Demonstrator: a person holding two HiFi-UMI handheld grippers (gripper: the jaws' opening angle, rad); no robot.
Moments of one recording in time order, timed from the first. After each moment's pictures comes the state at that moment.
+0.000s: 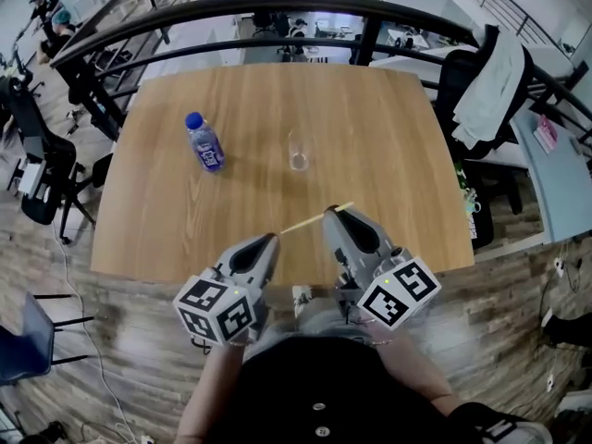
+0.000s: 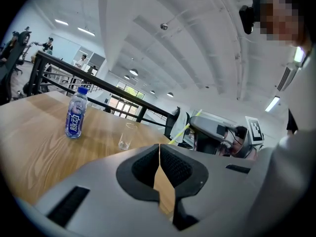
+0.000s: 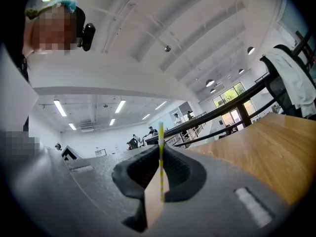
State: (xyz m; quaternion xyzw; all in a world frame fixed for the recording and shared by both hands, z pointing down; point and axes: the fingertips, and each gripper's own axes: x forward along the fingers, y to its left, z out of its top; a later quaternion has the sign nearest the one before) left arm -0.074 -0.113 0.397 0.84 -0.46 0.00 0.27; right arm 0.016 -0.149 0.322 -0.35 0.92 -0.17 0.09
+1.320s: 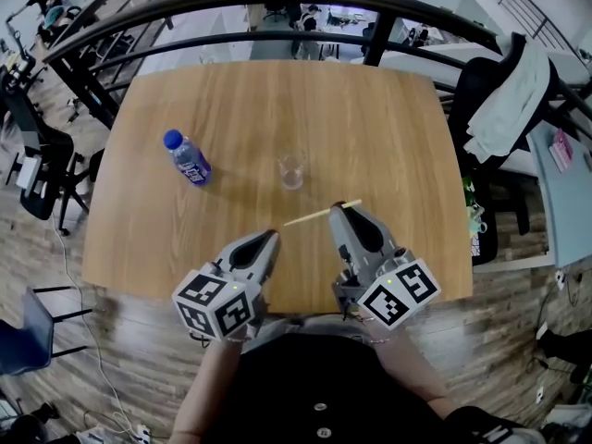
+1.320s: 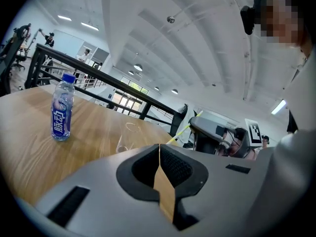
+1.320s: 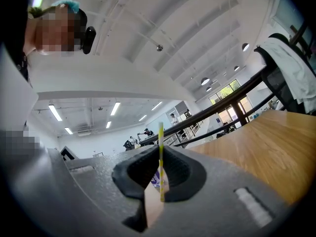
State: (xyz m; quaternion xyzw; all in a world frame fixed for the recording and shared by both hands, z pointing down) left arm -0.054 -0.217 0.415 0.83 -0.47 0.01 0.30; right arm 0.043 -0.264 0.343 -0.35 0.91 -0.20 0.10
